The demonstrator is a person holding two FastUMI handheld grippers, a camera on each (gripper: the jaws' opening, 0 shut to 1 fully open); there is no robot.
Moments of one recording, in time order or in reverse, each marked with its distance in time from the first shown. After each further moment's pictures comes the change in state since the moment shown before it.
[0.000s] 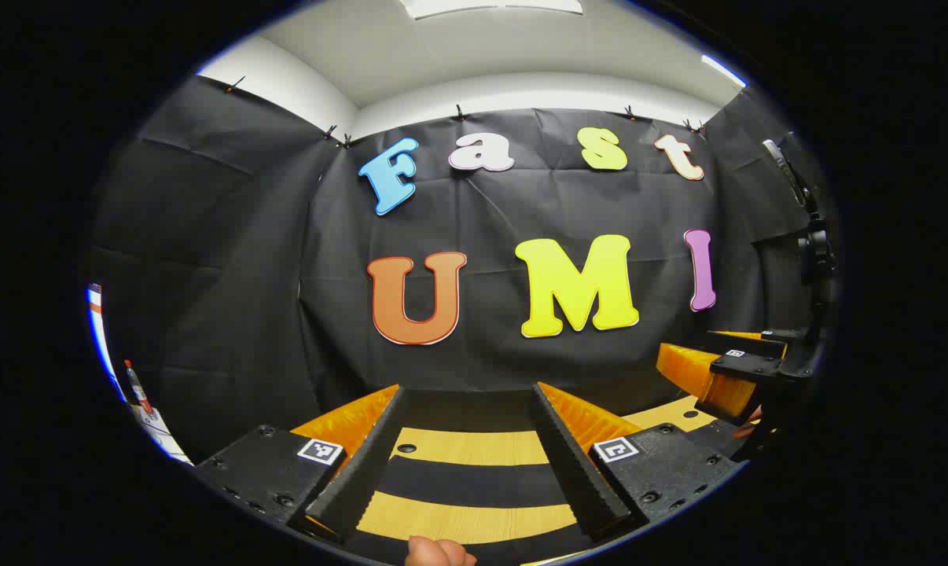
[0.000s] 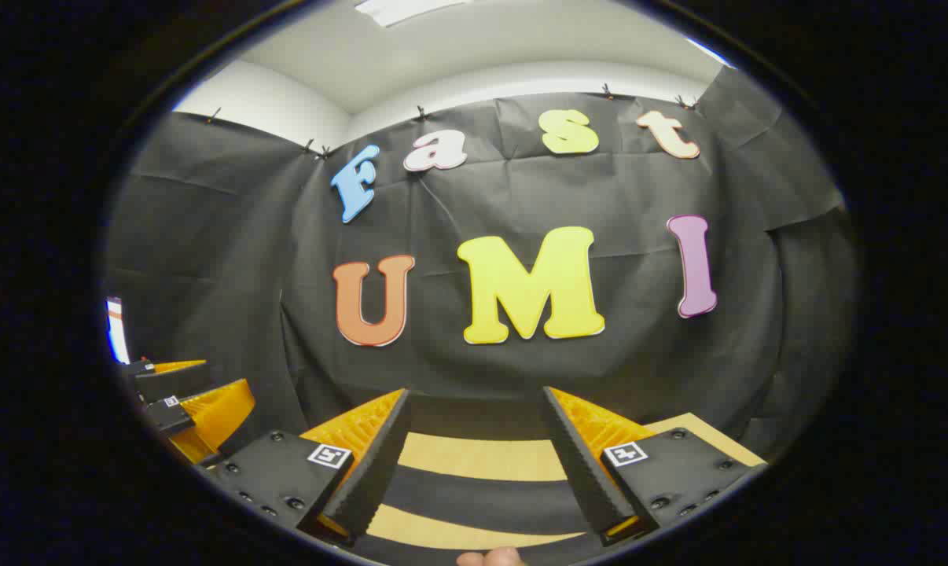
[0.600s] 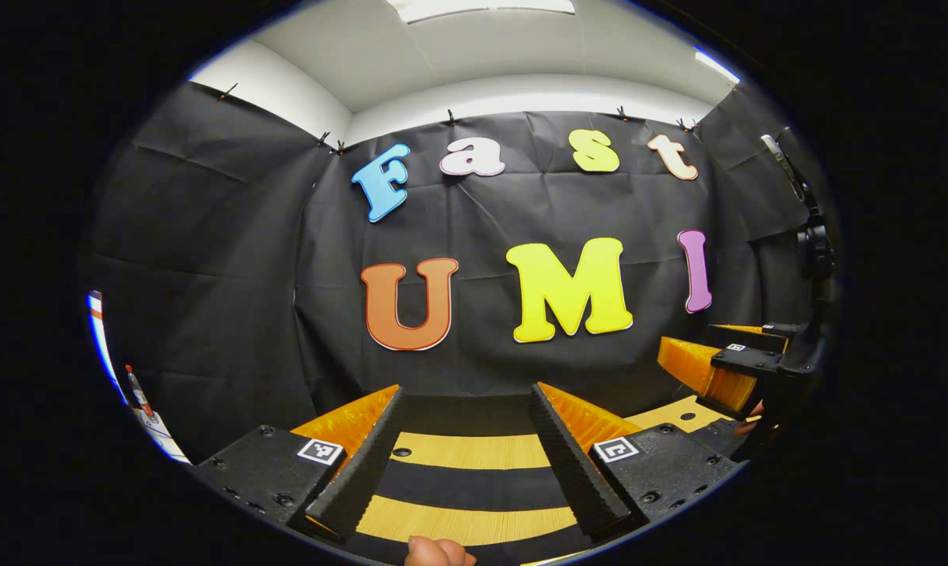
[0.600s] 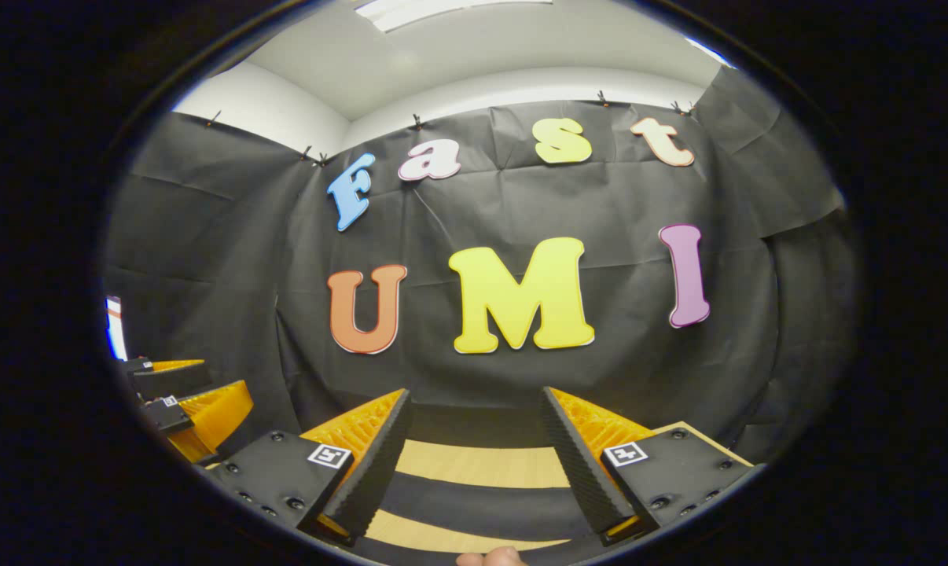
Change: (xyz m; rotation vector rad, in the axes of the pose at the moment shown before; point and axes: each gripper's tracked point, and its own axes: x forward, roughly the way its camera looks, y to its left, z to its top) left arm -0.001 -0.013 0.010 0.011 -0.022 -0.004; right arm -0.005 -0.018 0.006 -0.010 -0.022 -0.013
